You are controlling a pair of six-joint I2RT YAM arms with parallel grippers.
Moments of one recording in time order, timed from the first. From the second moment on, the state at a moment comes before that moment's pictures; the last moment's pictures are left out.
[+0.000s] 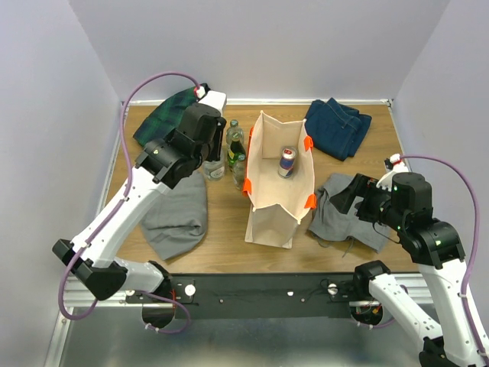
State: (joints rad) left arm -0.68 1.33 1.63 -0.89 -0.39 -0.22; right arm 0.27 0.63 1.02 -0.99 -0.10 0.53
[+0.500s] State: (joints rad) left arm -0.64 1.31 1.42 -0.73 -0.39 -0.24; right arm 0.27 0.65 1.02 -0.99 -0.10 0.53
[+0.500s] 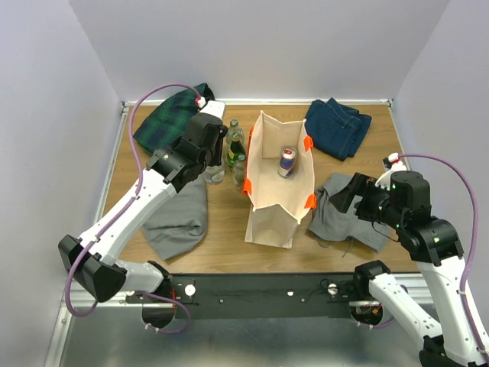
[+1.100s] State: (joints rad) left arm -0.61 1.32 1.27 -0.59 -0.38 -0.30; right arm 0.27 0.65 1.02 -0.98 -0.10 0.53
